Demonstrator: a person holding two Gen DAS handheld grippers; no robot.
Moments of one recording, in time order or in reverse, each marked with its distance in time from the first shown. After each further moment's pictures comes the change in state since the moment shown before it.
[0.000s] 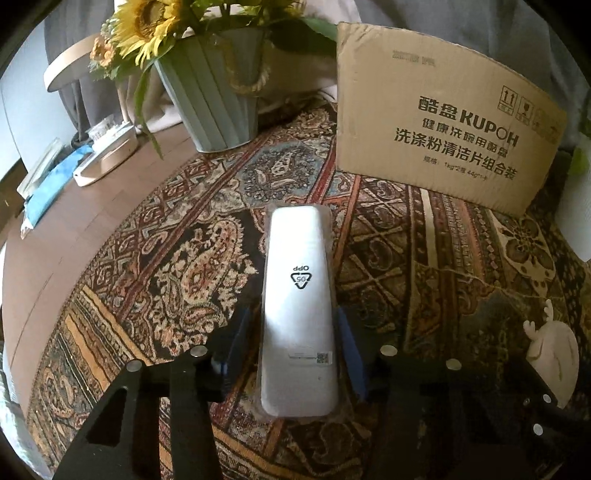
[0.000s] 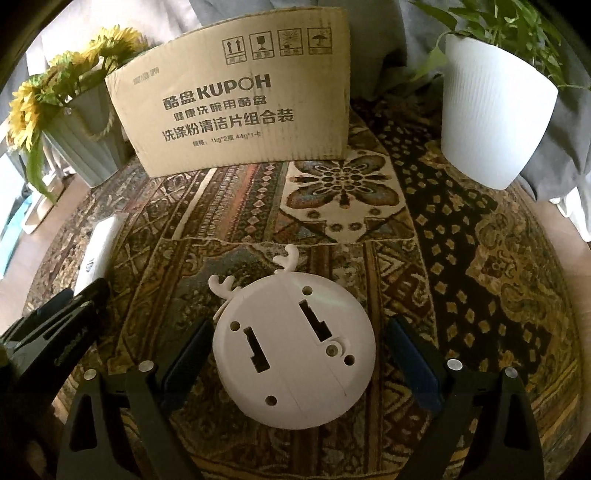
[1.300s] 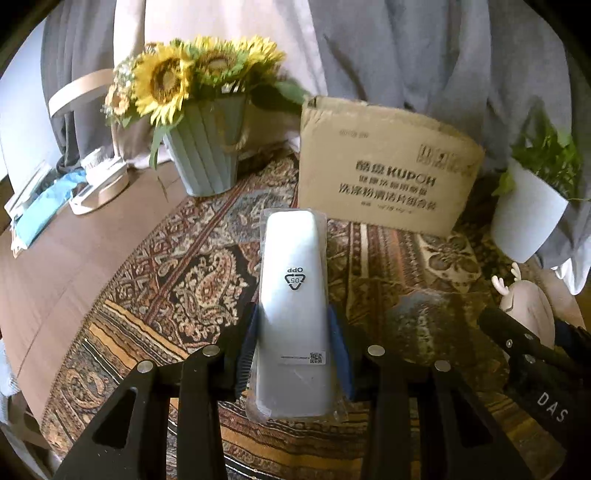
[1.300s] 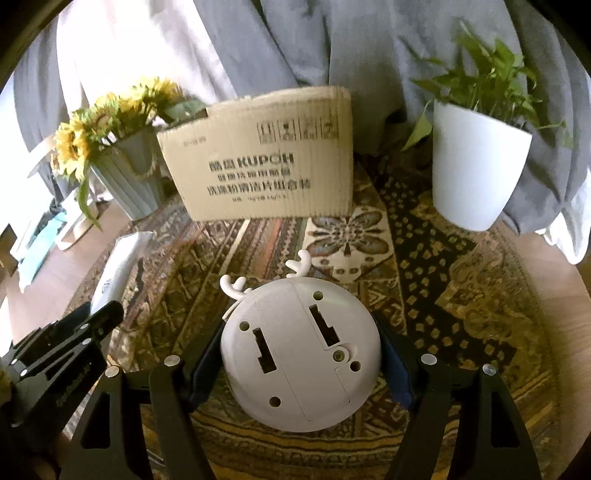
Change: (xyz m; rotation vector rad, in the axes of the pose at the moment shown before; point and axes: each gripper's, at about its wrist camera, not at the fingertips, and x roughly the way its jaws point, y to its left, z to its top) left arm -0.091 0.013 -0.010 0.033 -0.138 -0.150; right arm -0.072 -0.002 -0.002 -0.019 -0.162 0.075
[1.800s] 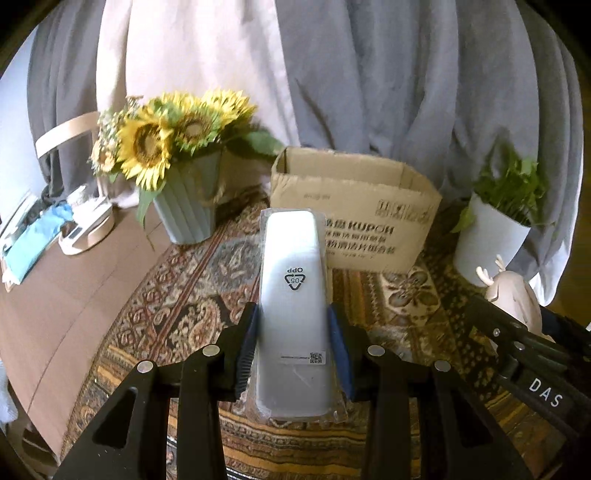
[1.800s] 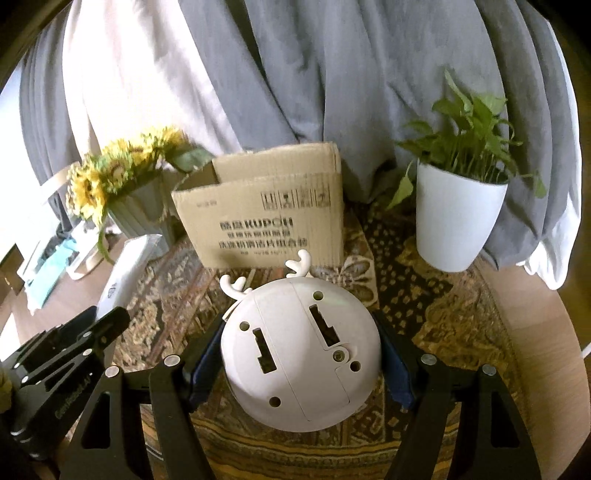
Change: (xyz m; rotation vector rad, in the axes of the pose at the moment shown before) left arm -0.044 -0.006 0.039 0.039 -0.092 -0.093; right arm -0.050 0.000 0.033 0.017 -0.104 -0.001
